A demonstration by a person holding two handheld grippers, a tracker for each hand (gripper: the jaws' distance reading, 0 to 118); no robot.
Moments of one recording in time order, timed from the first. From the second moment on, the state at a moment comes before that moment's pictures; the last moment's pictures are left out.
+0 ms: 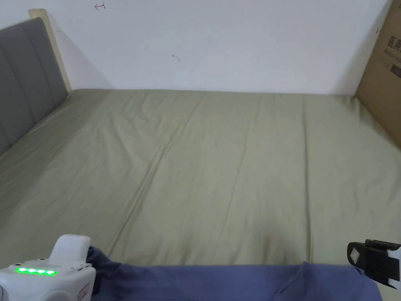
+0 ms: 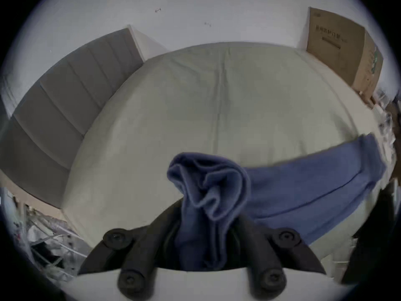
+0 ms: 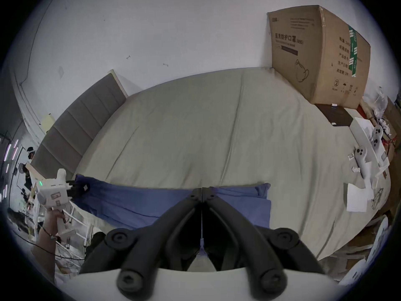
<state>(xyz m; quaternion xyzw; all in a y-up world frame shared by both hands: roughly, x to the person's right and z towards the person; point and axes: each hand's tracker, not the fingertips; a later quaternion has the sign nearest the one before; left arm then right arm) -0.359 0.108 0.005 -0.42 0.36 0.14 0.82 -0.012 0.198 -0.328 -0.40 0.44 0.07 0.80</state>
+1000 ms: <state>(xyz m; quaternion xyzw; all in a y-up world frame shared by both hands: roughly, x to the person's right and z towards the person) -0.284 0.063 -0.146 -0.46 0.06 0.34 0.82 0.026 0.179 -0.344 -0.42 0.43 0.04 0.80</state>
